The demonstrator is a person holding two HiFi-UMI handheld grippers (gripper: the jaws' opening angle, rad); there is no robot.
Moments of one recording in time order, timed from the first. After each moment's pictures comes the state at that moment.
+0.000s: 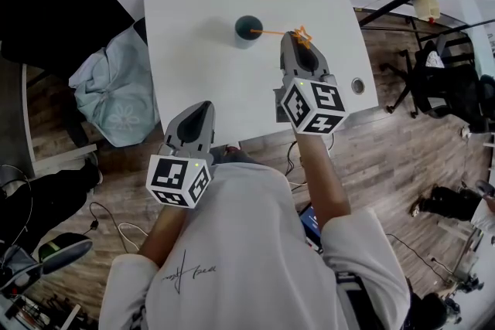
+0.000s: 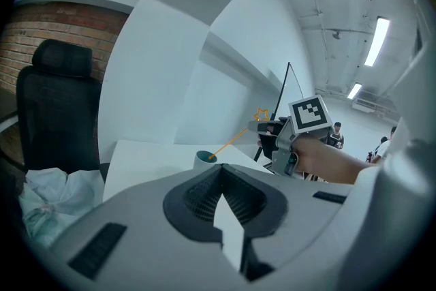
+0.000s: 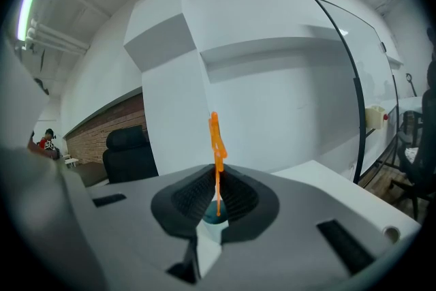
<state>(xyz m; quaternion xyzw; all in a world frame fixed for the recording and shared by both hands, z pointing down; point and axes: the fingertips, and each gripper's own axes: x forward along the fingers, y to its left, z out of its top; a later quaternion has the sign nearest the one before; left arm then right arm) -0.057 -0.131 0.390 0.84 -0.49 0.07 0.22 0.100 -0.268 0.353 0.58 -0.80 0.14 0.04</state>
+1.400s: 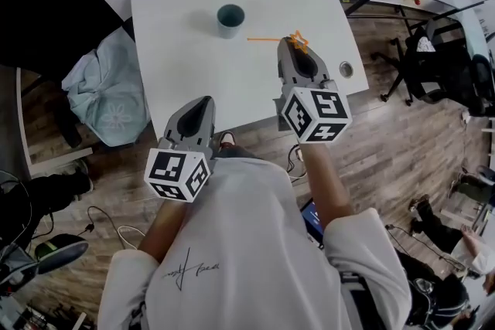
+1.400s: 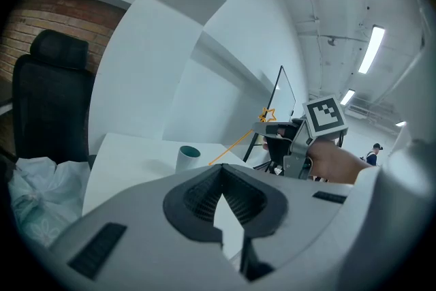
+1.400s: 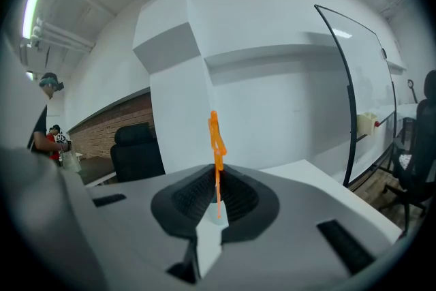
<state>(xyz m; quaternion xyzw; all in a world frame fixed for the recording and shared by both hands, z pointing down) -0.023 -0.104 0.389 0.85 -0.46 0.05 0.23 0.127 -0.207 0.340 0.57 -0.81 0.13 0.05</state>
